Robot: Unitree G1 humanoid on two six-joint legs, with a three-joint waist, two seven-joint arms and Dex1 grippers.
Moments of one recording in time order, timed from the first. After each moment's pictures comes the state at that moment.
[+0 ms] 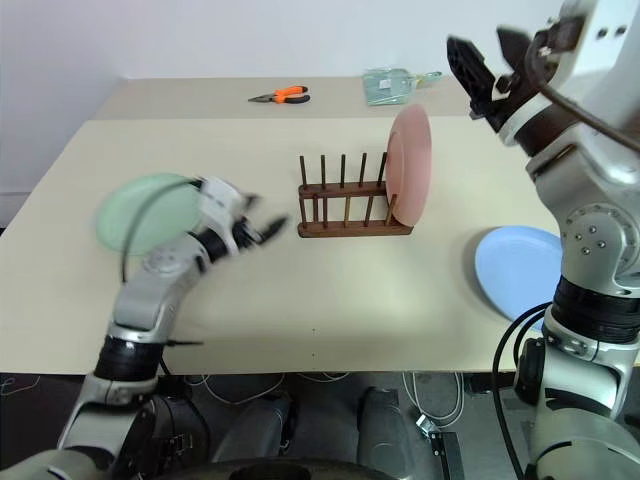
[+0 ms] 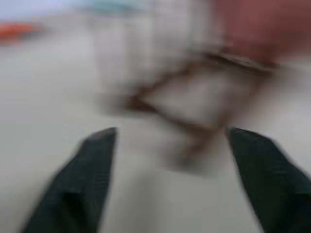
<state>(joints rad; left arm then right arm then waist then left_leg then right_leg) -0.47 0.31 0.05 -0.04 -0.17 0.49 -0.34 -0.72 -0.70 -0.31 -0.29 0.75 0.67 0.29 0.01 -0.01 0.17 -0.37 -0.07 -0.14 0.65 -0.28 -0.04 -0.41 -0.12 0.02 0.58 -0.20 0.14</state>
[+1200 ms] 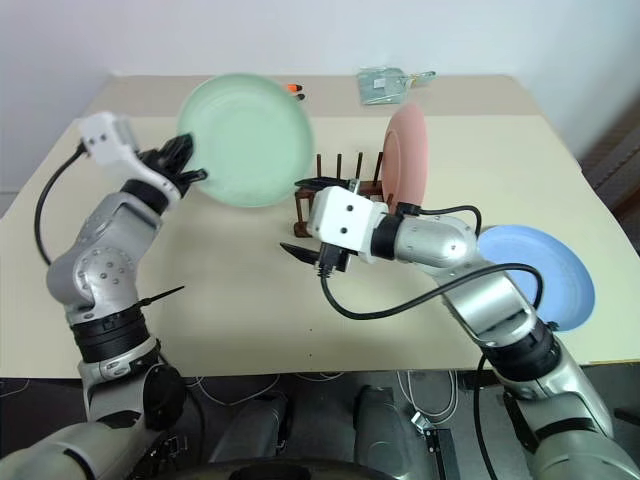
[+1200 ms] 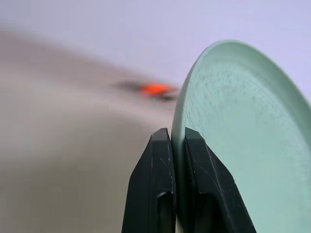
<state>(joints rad) -0.63 0.17 0.35 -0.30 -0.49 0.80 -0.10 -0.60 -0.63 0.36 -0.44 0.11 0.37 0.67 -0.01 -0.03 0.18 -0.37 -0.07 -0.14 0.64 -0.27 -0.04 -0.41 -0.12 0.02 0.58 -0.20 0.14</state>
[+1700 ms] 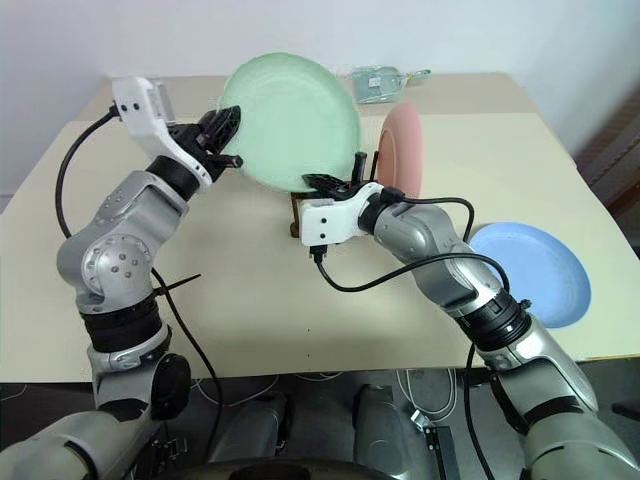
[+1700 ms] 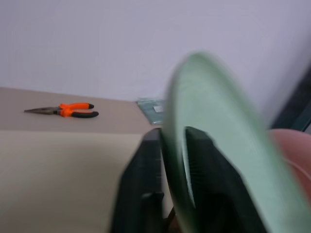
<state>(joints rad) -0.68 0.15 0.29 -0.37 -0.58 0.86 -0.08 -0.68 -0.60 0.46 -0.16 -0.45 0.02 0.48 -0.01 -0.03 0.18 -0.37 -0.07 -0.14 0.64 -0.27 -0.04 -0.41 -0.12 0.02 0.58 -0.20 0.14</state>
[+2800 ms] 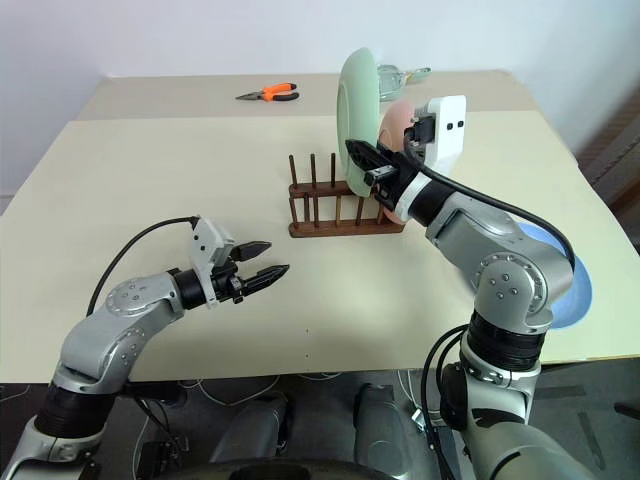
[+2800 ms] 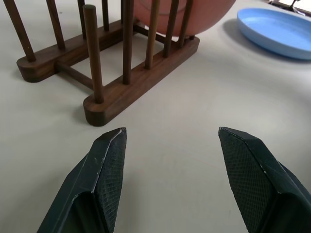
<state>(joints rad) -0.17 0.52 -0.08 -0.40 -0.45 0.59 -0.65 -0.62 -0.28 -0.29 -0.47 0.81 1.08 0.21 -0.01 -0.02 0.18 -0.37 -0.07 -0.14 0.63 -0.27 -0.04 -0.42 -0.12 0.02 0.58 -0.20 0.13</state>
